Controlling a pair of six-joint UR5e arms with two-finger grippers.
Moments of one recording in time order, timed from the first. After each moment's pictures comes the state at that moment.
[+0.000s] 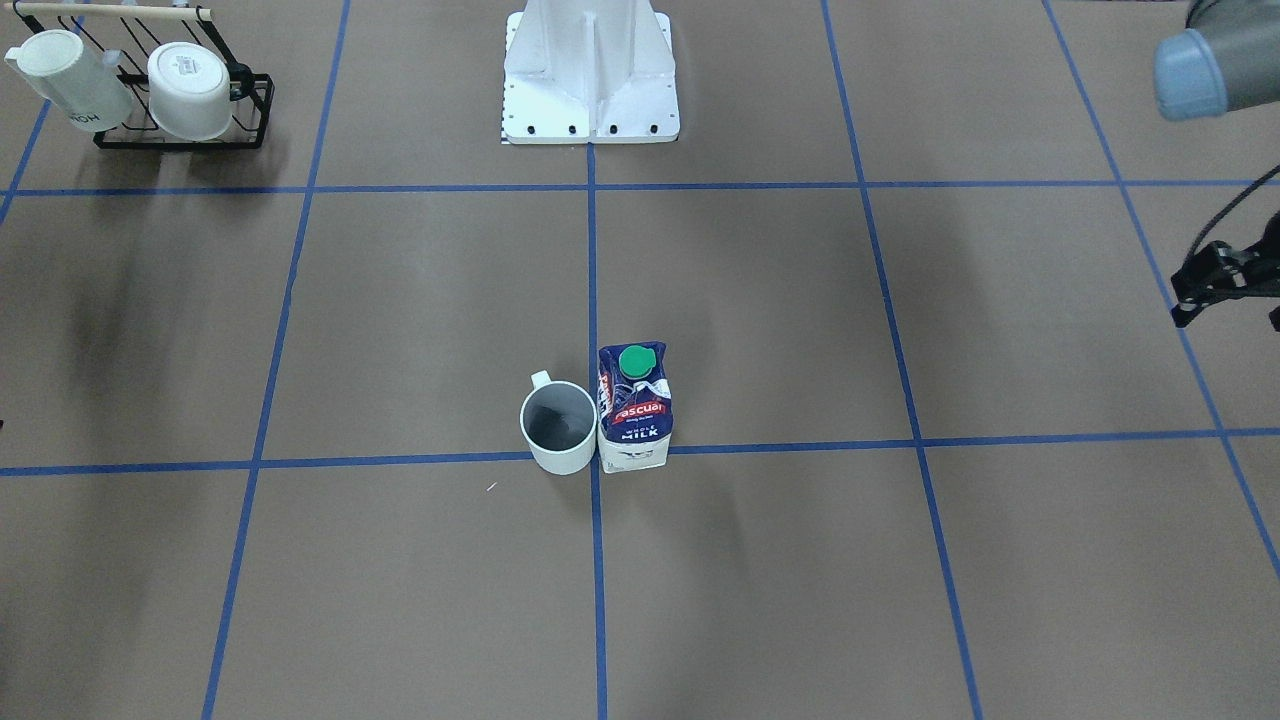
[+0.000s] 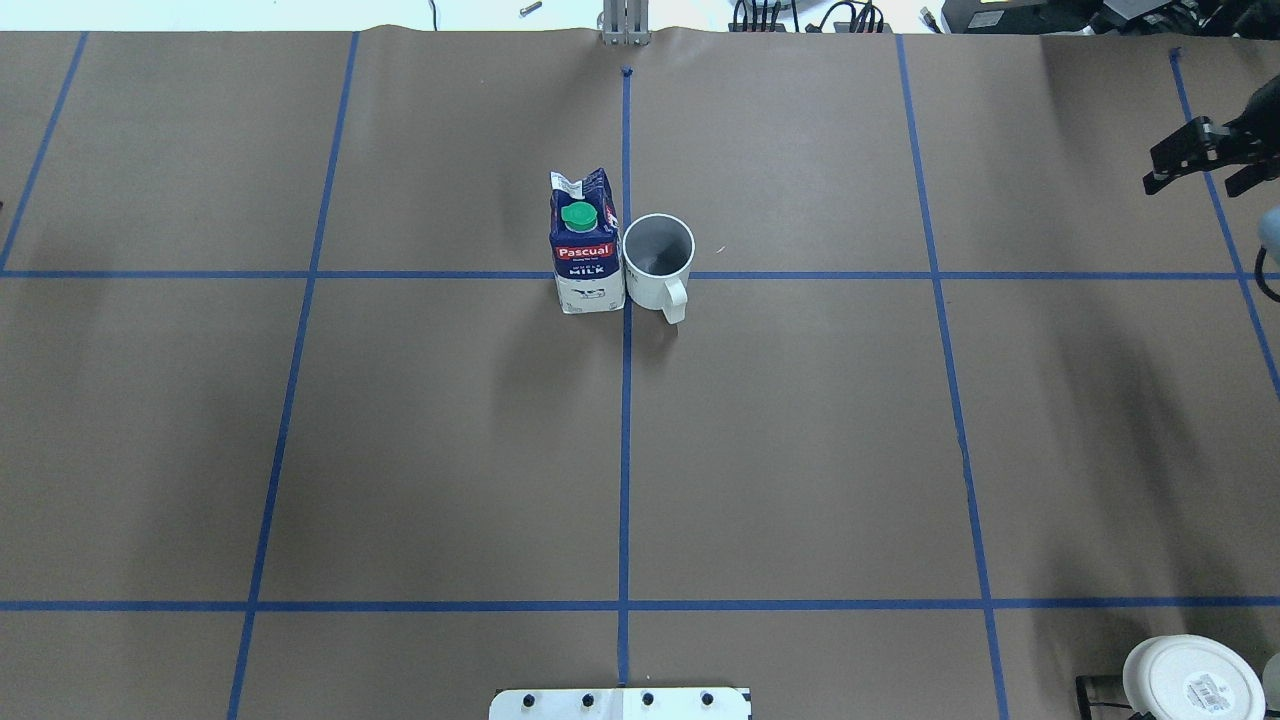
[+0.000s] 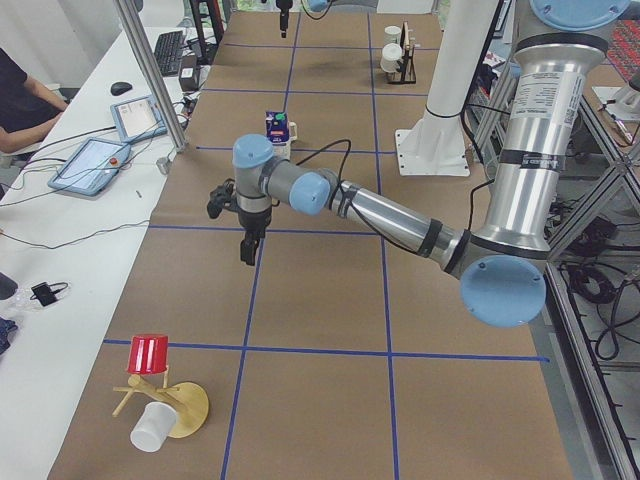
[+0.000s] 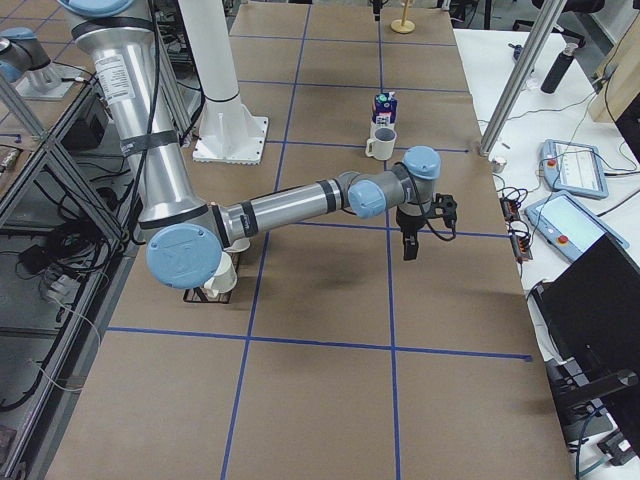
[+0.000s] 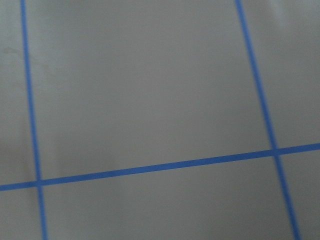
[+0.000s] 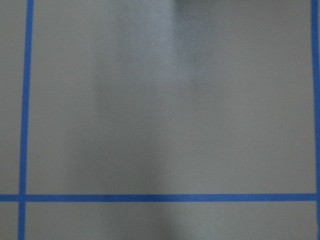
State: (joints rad) left arm -1.34 -1.69 -1.74 -1.60 -2.23 -0.27; right arm 1.32 -1.34 1.54 -1.44 2.33 0.44
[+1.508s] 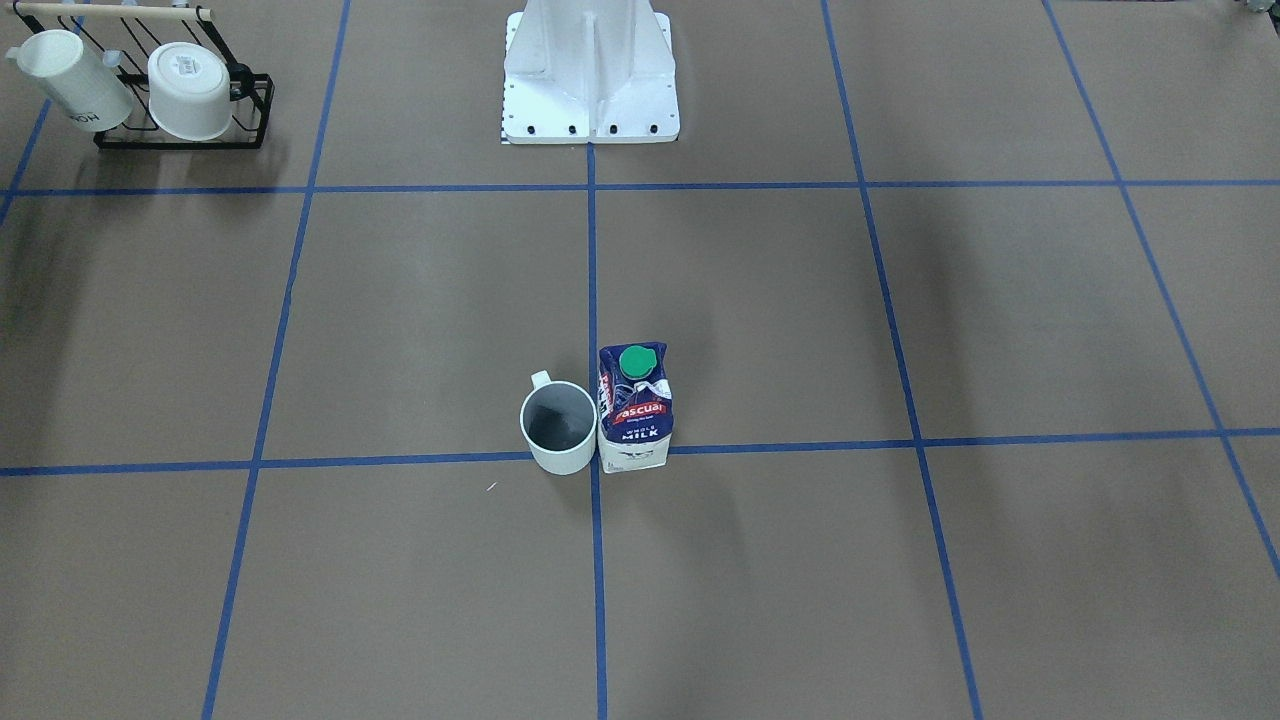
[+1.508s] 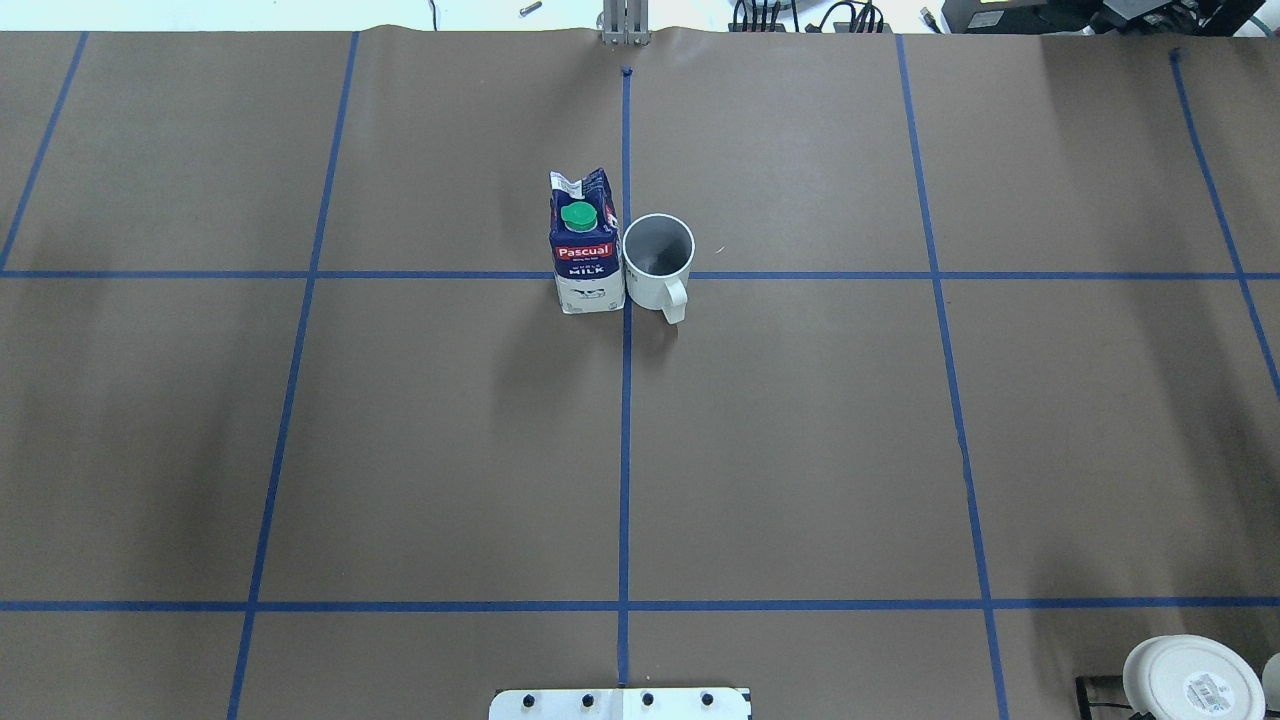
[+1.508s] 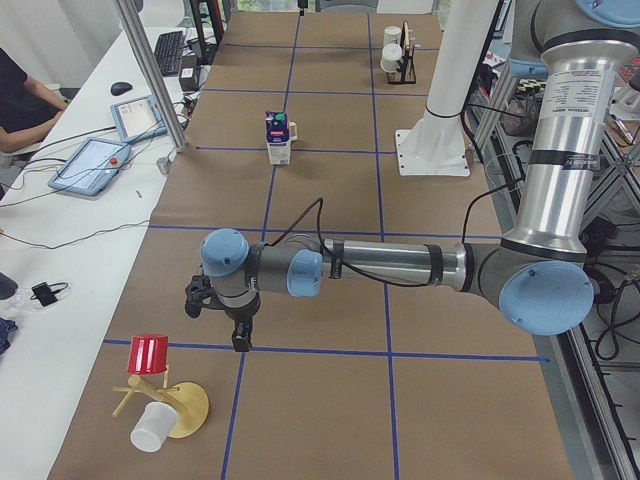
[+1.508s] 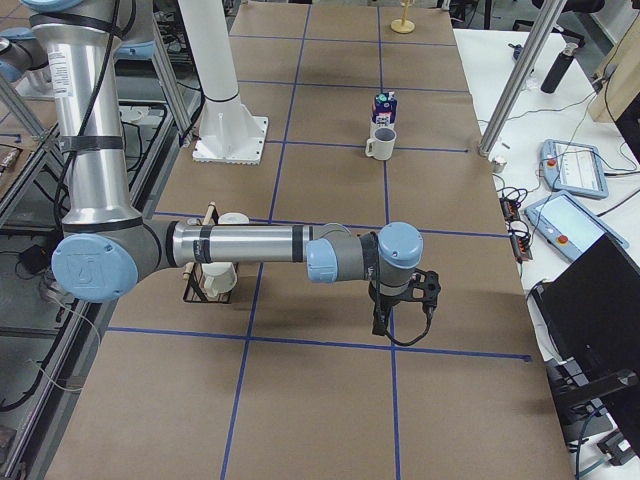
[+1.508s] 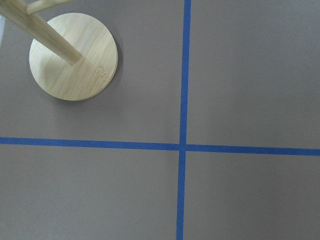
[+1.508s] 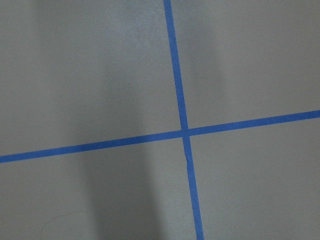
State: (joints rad) left arm -1.54 -1.69 -1.49 -1.61 -2.35 -0.09; right arm 1.52 -1.50 1.54 -1.52 2.38 0.26
